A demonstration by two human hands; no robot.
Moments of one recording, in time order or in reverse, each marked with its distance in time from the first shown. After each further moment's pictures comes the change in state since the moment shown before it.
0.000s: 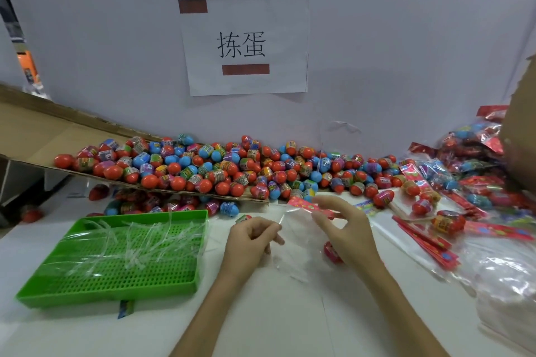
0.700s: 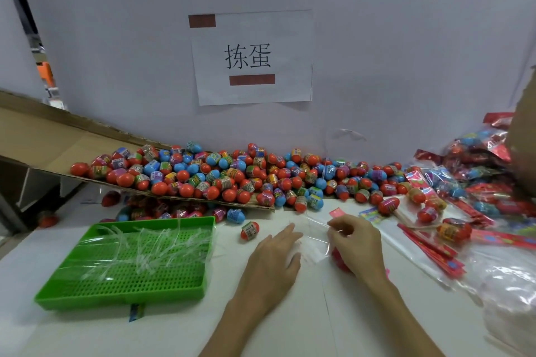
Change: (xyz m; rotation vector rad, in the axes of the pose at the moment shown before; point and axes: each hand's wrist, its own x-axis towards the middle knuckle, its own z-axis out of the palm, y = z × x) left_hand -0.011 -0.010 0.022 0.771 -0.148 0.309; right_hand 0.005 0.025 0.003 -0.261 0.073 0.273
